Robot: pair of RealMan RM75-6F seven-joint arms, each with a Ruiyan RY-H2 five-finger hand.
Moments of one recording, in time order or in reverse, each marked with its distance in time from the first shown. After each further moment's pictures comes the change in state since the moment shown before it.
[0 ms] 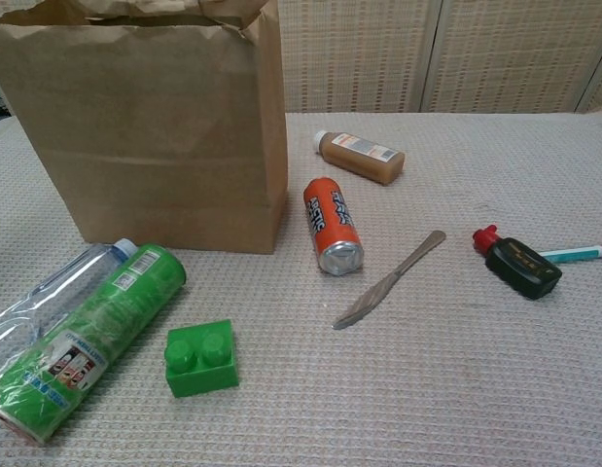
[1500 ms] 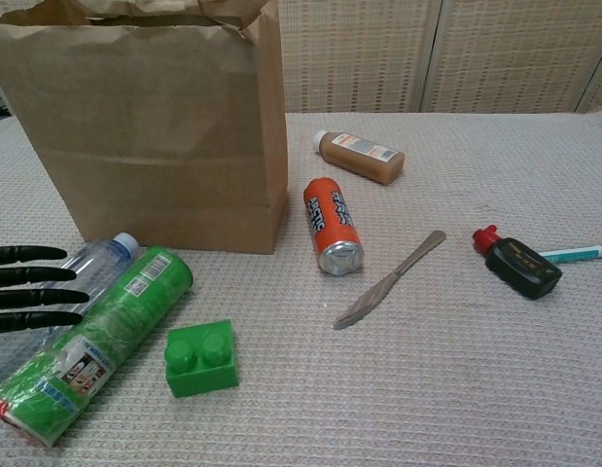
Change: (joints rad) left arm -0.063 -0.308 0.472 0.737 0.731 0.060 0.191; right arm 0.009 0.020 -0.009 -0.033 0.029 -0.048 0.016
